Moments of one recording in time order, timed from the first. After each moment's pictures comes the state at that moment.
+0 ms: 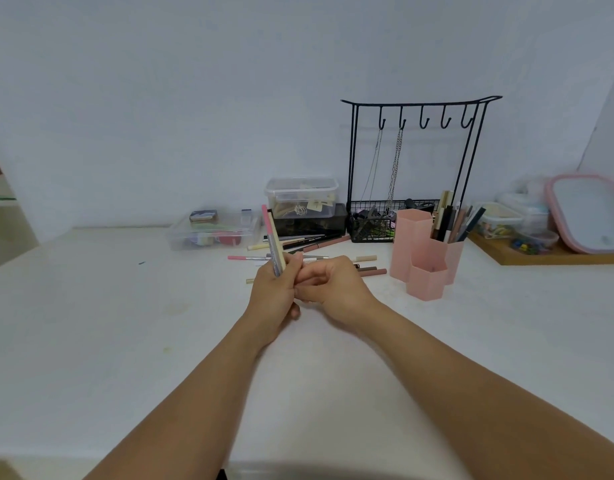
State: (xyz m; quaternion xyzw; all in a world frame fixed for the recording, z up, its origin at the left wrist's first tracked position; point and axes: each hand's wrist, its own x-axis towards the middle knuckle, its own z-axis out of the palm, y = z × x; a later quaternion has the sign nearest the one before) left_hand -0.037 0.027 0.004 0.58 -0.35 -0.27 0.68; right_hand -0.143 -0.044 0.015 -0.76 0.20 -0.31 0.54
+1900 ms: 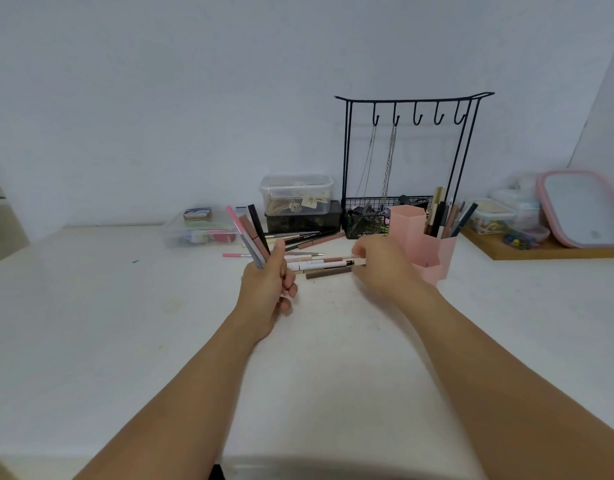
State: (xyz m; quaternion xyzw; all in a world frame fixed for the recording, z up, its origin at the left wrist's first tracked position) left_hand -0.035 0.030 0.009 0.56 -0.27 -0.33 0.71; right_hand -0.183 -0.113 0.031 -0.88 0.41 -0.23 0.10
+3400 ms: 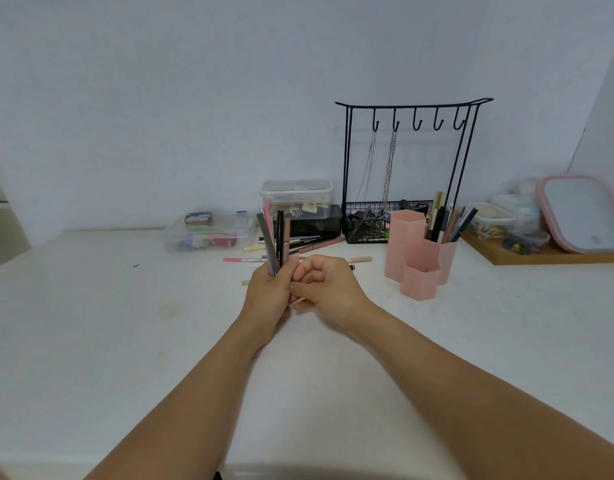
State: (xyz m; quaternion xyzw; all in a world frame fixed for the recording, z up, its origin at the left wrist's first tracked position) left_hand -0.041 0.026 0.007 0.58 -0.34 -0.28 0.69; right_hand -0.139 -0.042 0.011 -0.70 0.20 -0.34 0.60
